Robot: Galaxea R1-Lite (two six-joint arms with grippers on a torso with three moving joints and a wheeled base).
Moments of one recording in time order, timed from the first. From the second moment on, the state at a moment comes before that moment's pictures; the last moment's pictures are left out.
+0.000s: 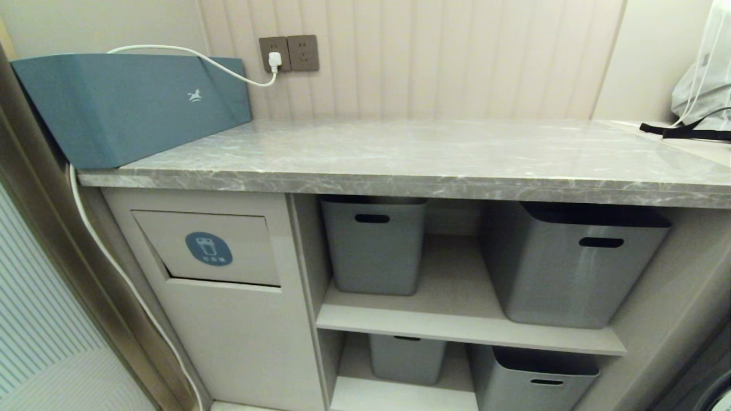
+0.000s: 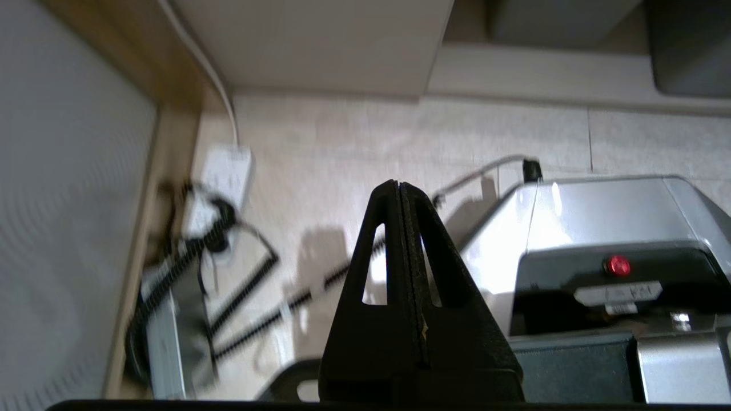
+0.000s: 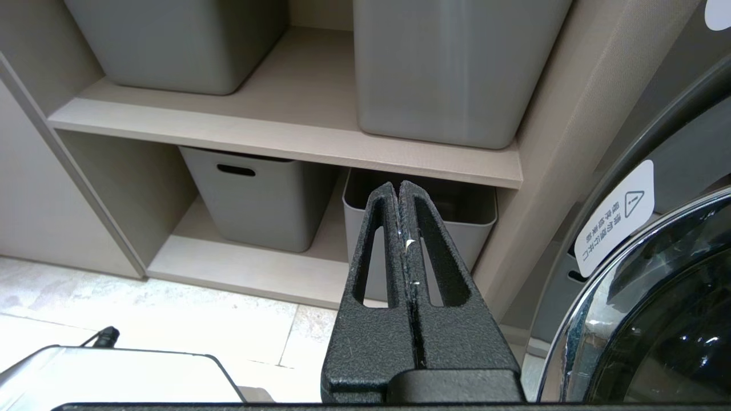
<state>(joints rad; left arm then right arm) -0.05 0.71 -0.01 -0.01 -0.01 0.01 0.01 0.00 -0.08 0.21 0.01 -0.03</state>
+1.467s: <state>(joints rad) -0.46 0.36 0.00 0.00 0.00 0.04 0.01 0.00 -0.09 0.22 0.04 -0.13</state>
